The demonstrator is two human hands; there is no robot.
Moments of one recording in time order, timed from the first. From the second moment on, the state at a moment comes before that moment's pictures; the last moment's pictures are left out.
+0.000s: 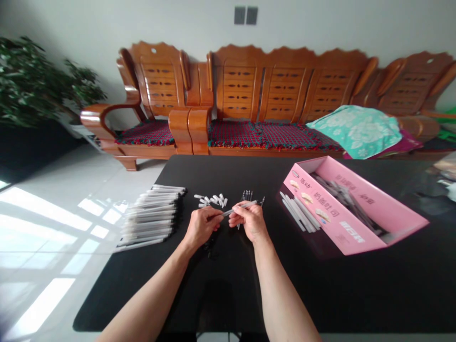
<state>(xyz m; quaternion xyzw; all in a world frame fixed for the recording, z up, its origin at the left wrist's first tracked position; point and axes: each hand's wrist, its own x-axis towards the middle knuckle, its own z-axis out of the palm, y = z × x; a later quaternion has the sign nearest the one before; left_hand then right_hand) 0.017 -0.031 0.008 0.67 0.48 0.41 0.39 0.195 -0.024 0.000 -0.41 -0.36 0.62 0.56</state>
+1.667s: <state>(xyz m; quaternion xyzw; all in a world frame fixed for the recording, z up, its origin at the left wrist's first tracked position) -0.132 -0.037 0.061 0.69 0.61 0.39 0.01 0.301 -0.024 0.002 -0.89 -0.34 -0.01 0.31</state>
